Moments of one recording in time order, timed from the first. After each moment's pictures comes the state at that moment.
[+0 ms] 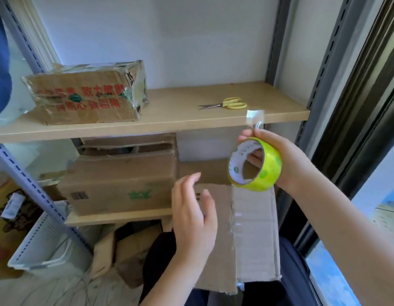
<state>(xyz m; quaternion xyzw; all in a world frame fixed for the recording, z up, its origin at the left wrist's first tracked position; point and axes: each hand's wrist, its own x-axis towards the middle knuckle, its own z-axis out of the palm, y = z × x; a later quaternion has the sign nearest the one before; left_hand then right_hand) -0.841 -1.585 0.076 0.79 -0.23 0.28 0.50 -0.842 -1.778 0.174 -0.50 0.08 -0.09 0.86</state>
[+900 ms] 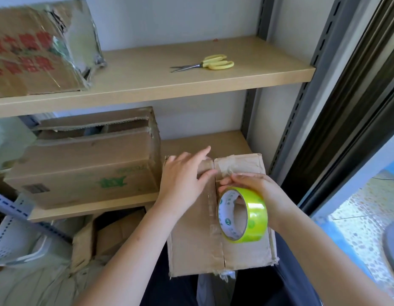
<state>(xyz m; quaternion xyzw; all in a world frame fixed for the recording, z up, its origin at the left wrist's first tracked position) -0.742 -1.626 0.042 0.89 -0.38 0.15 0.22 -0.859 -1.785 0.041 -0.55 0.18 -0.02 0.82</state>
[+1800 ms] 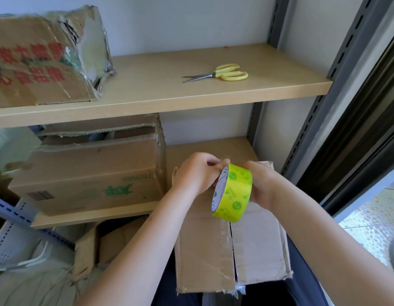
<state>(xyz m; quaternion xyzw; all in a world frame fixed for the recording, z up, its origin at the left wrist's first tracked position) -0.711 -1.653 0.069 0.89 -0.22 -0.12 0.37 -0.795 -1.775 0.081 -0.61 0.34 0.05 0.72</state>
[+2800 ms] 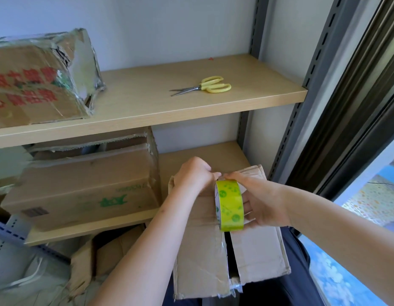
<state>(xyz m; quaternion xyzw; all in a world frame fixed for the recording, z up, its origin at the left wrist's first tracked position) -0.696 -1.679 0.070 0.93 -0.18 -0.18 0.26 -0.836 -1.783 0.108 -0.58 0.37 0.24 0.68</state>
